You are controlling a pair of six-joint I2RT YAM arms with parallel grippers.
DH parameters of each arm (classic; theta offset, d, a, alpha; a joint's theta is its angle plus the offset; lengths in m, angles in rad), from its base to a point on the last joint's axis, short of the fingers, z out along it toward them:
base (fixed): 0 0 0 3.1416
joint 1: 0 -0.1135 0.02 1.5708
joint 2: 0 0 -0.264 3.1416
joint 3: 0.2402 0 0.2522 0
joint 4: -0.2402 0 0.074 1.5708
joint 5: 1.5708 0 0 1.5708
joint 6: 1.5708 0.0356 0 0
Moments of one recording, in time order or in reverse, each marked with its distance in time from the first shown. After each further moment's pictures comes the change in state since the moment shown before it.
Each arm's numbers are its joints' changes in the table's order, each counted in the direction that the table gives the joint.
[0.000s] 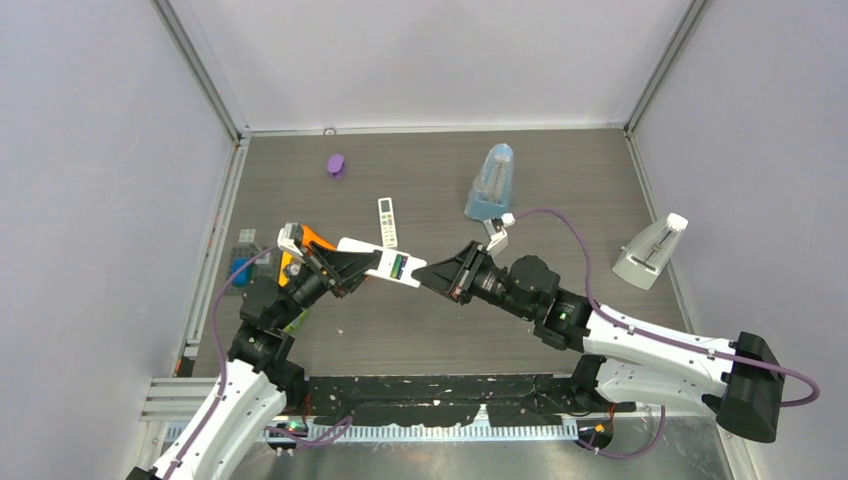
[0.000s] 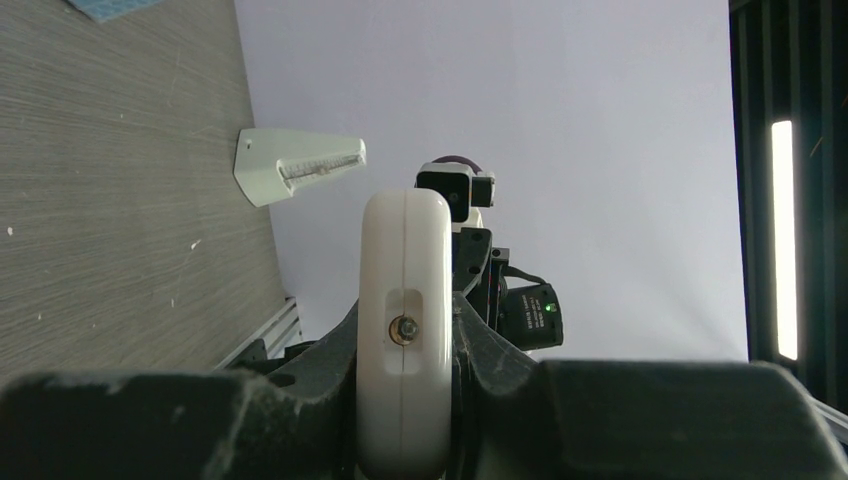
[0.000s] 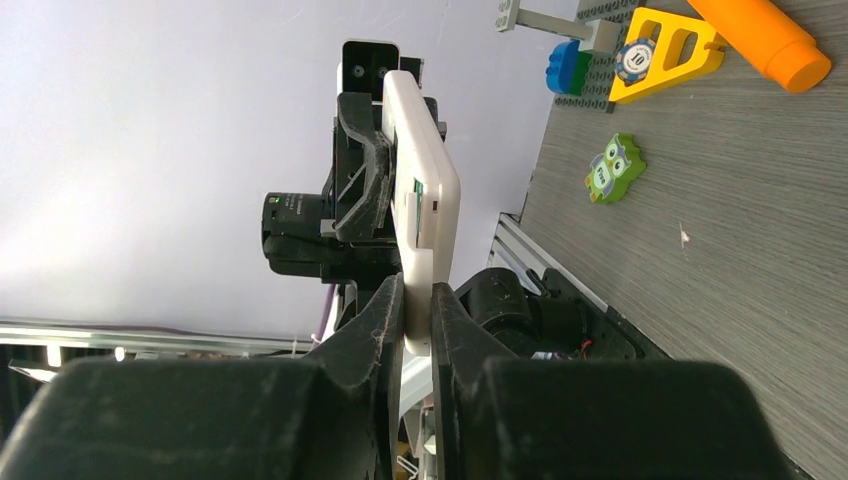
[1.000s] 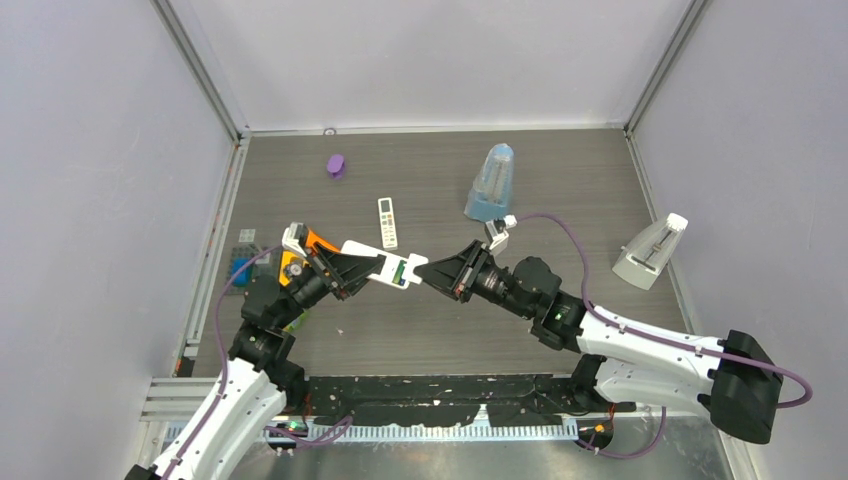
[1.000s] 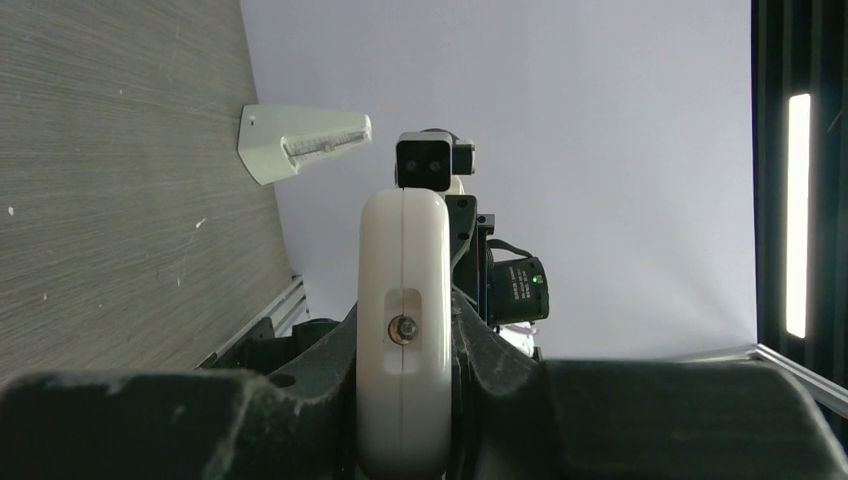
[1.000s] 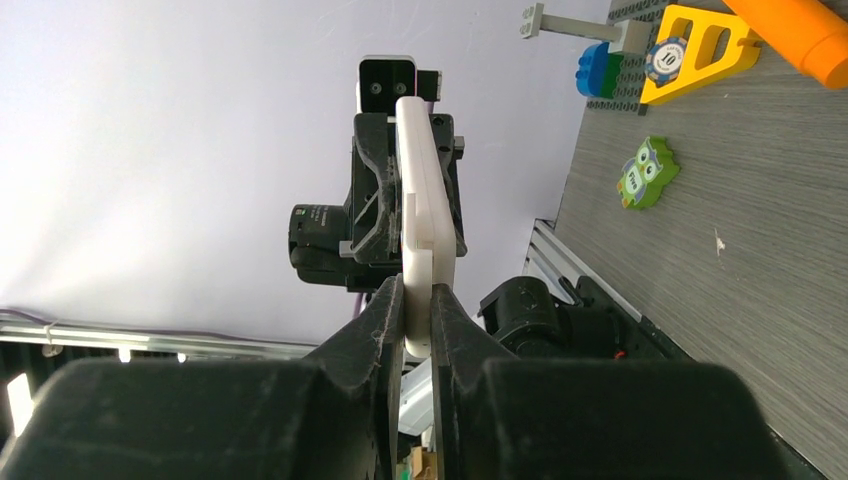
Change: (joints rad) left arm 0.000 0.015 0.002 0.000 0.048 0.016; right arm 0.047 0.023 -0.085 0.169 -0.055 0.089
